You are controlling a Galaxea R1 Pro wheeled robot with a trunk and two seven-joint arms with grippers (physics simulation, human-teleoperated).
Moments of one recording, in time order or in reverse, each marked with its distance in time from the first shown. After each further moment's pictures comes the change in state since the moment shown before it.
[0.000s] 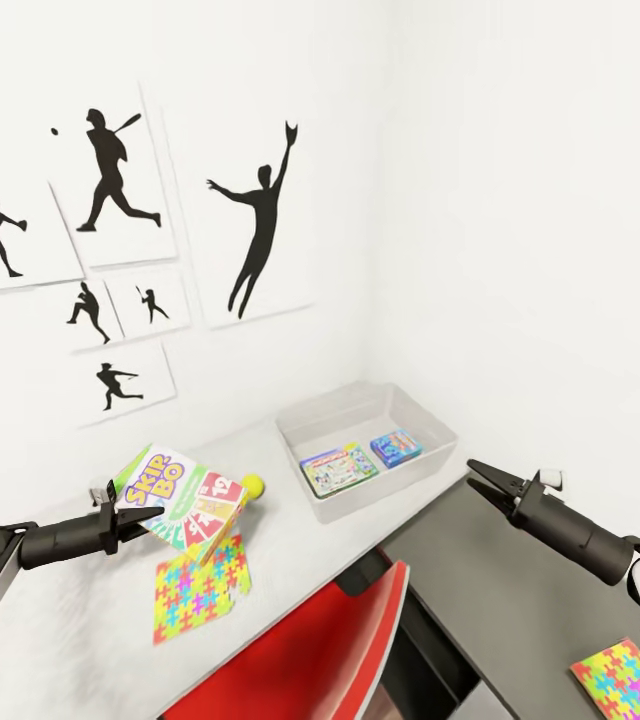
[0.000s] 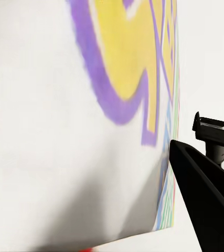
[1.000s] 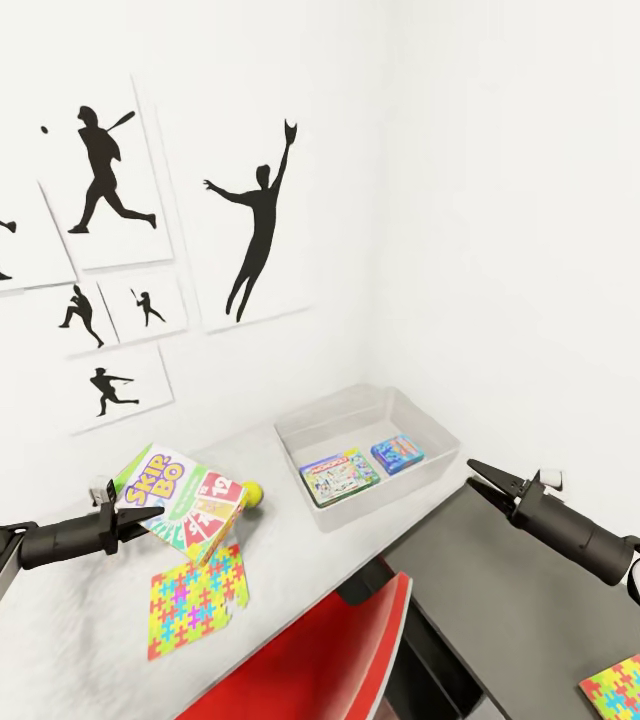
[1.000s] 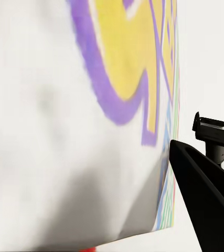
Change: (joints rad) left arm 0.000 0.000 0.000 0.000 0.000 0.000 0.000; right arm 0.000 0.000 -0.001 0.000 0.000 0.001 0.000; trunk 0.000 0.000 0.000
